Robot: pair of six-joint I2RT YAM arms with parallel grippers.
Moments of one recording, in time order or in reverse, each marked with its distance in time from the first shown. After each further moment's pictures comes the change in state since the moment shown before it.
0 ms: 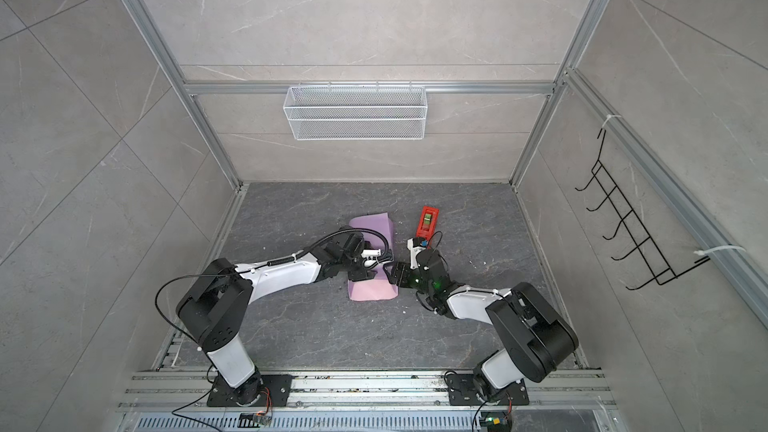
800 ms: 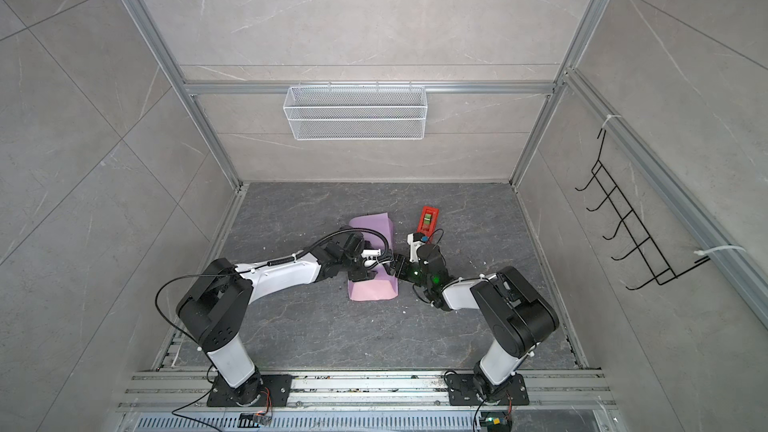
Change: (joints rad) left arm 0.000 0.000 0.000 0.003 0.008 -0.001; right arm -0.040 0.138 0.048 0.152 -0.095 0.114
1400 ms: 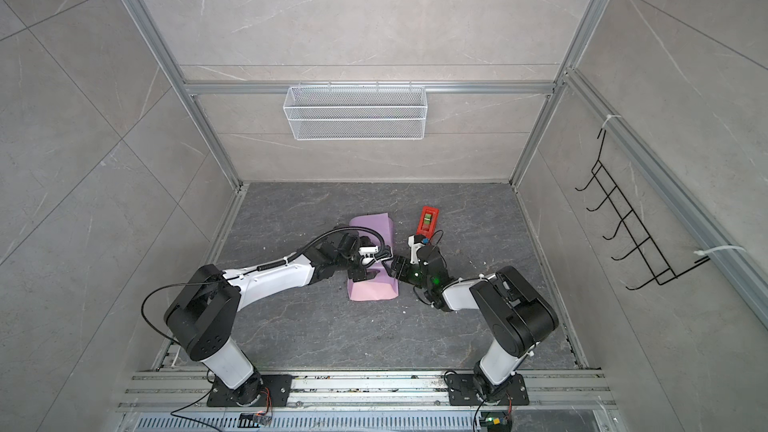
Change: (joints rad) left arm 0.000 -0.070 -0.031 0.045 0.047 -0.040; right arm 0.000 0.004 -0.010 -0.017 0.011 0.003
